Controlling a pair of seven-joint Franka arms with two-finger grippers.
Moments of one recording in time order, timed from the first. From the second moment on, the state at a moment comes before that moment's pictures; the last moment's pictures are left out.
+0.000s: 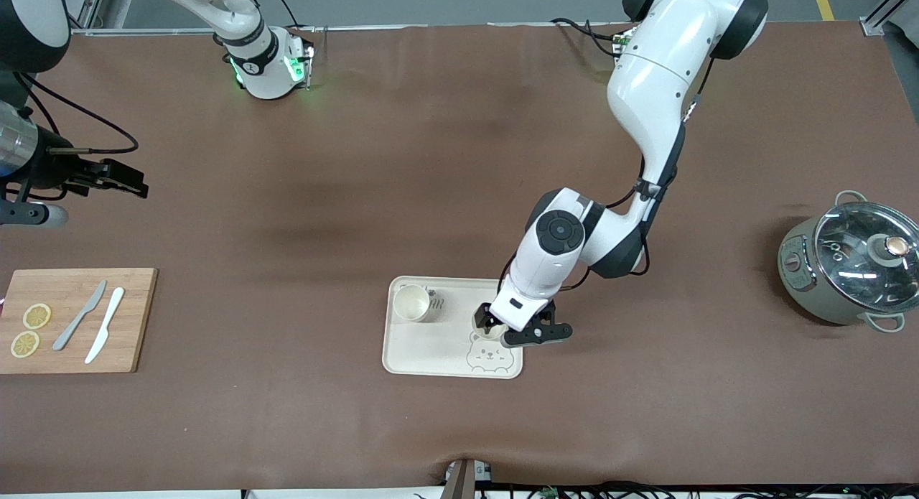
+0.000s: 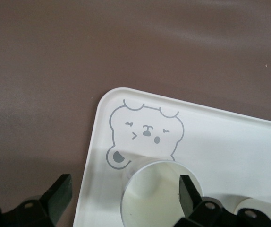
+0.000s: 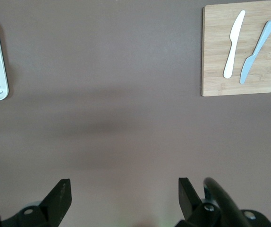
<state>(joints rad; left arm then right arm) -0.52 0.89 -0.05 -1.26 0.03 2.44 -0.73 0.02 0.07 -0.02 -1.58 0.00 1.52 0.04</state>
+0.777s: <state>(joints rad) -0.52 0.92 -0.05 -1.26 0.03 2.50 -0.73 0.01 0.10 -0.02 -1.57 0.00 1.52 0.04</state>
